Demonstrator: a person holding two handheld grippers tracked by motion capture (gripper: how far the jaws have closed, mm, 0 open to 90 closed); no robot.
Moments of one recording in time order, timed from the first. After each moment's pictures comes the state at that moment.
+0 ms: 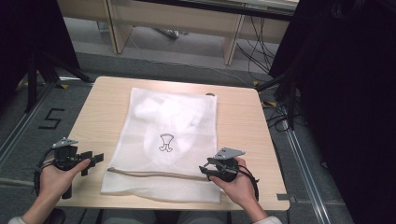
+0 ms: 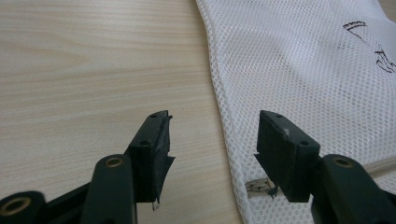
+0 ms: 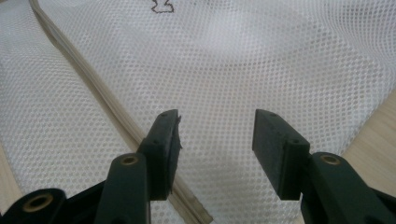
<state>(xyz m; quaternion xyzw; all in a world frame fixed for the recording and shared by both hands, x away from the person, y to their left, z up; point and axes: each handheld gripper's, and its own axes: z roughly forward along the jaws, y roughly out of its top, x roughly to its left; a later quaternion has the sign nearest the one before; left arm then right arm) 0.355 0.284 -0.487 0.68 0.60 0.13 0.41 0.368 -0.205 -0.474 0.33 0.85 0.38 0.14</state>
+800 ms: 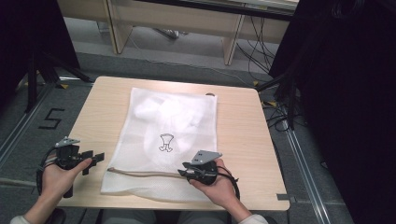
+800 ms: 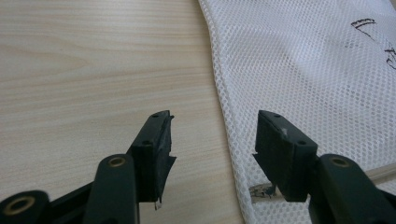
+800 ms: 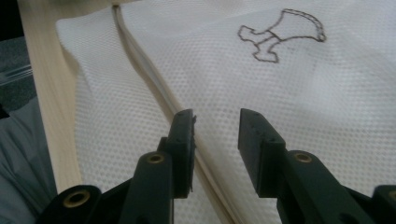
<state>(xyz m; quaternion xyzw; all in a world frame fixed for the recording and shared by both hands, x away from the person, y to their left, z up) 0.358 0.282 -0.487 0.69 0.59 0.14 0.39 0.358 -0.138 -0.471 0.24 0.87 0.41 0.11</state>
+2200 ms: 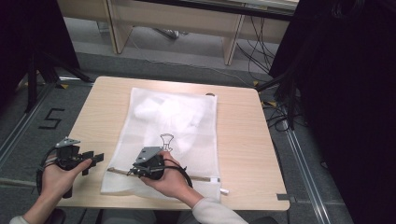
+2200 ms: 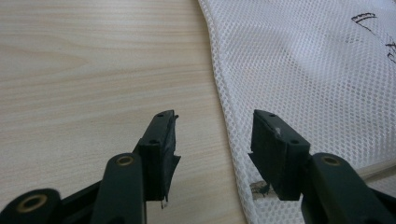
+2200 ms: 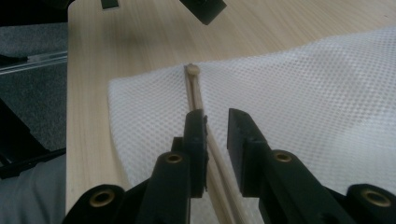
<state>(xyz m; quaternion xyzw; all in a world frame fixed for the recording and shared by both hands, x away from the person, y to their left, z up) 0.357 0.282 -0.487 0.69 0.59 0.14 0.39 0.368 0.004 -0.475 0.15 0.90 0.41 0.07</state>
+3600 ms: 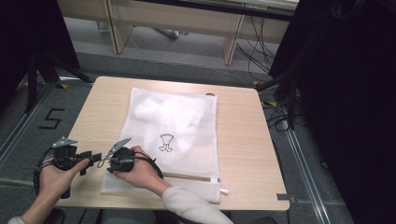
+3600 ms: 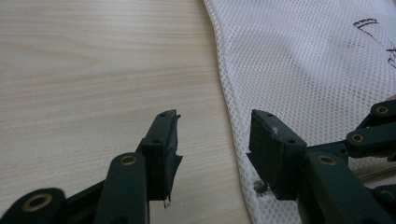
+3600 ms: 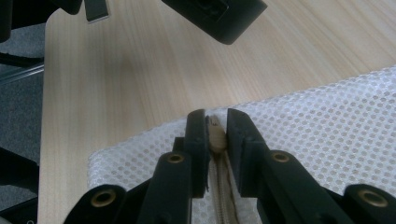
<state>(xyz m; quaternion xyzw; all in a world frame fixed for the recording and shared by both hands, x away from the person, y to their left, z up) 0.354 0.286 -0.485 0.68 0.60 0.14 0.40 0.395 0.088 -0.499 0.17 0.92 0.36 0.00</state>
